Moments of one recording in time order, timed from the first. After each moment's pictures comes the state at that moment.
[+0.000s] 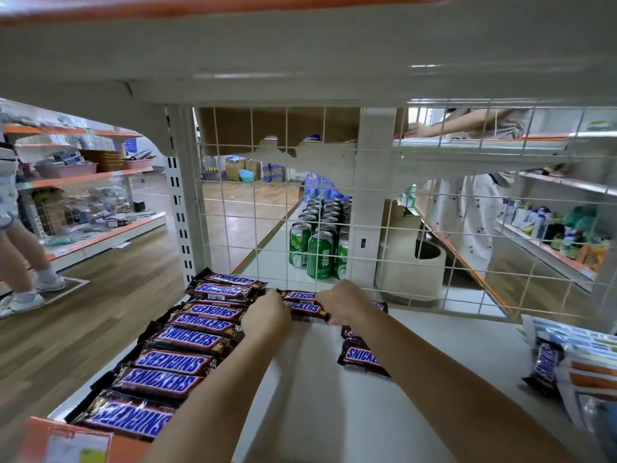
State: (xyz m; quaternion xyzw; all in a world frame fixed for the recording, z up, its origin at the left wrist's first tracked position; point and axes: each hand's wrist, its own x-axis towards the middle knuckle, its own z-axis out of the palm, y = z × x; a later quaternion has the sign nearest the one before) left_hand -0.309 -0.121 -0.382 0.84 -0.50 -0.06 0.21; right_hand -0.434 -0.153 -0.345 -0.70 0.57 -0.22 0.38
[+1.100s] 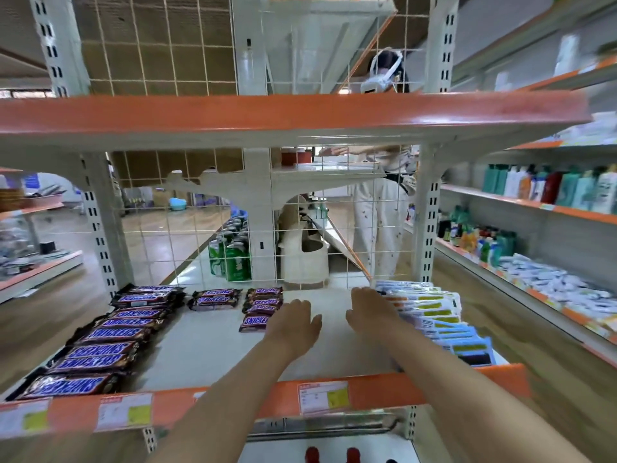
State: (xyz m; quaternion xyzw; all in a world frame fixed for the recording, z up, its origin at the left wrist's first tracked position) left_hand -0.515 -0.012 -0.351 0.66 -0.74 0.00 0.13; right_hand -0.663 -0.032 -0.337 -0.74 0.65 -0.15 0.00
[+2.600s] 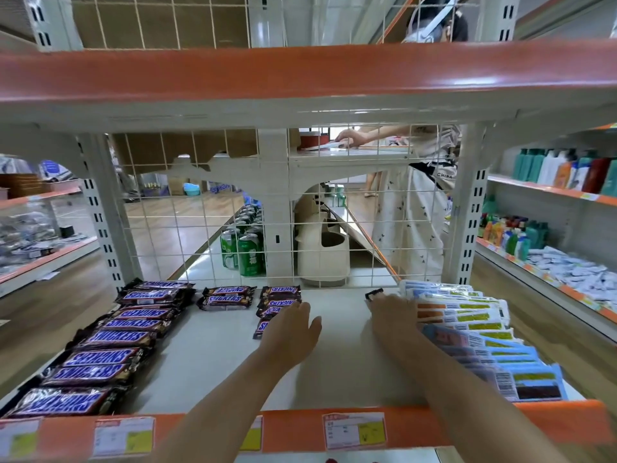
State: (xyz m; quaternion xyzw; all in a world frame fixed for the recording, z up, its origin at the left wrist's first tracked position) left_hand -0.475 -0.050 -0.369 0.65 -0.73 -0.03 0.19; right_hand -0.651 -0.109 -0.381 -0.67 0.72 -0.13 -0.10
